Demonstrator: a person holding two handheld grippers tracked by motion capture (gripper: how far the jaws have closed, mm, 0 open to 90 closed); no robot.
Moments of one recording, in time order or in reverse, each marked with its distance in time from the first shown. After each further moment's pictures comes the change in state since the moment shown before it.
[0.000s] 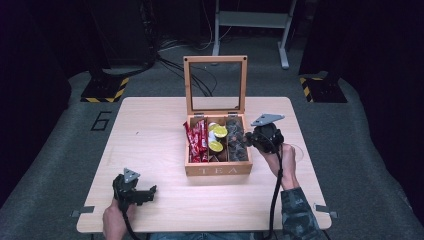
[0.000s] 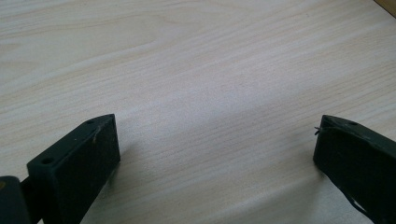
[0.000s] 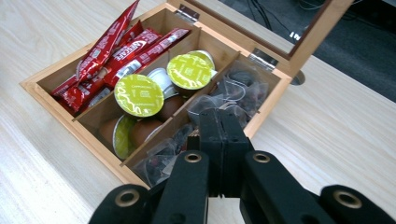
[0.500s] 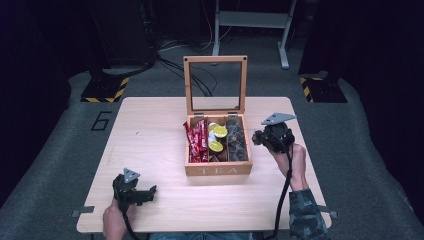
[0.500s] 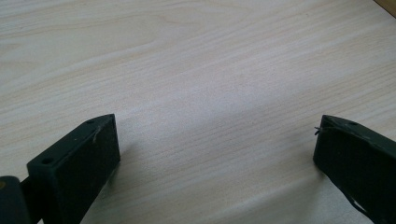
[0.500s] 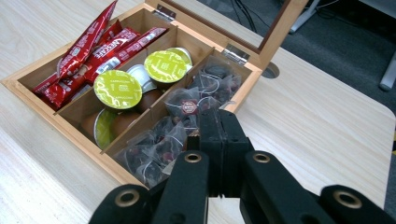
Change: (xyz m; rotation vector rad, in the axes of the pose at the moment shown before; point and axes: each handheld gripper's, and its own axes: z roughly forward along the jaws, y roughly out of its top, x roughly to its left) left arm 0.000 0.000 0.000 0.000 0.000 0.000; right arm -0.014 -0.007 -0.020 -0.014 -0.055 0.034
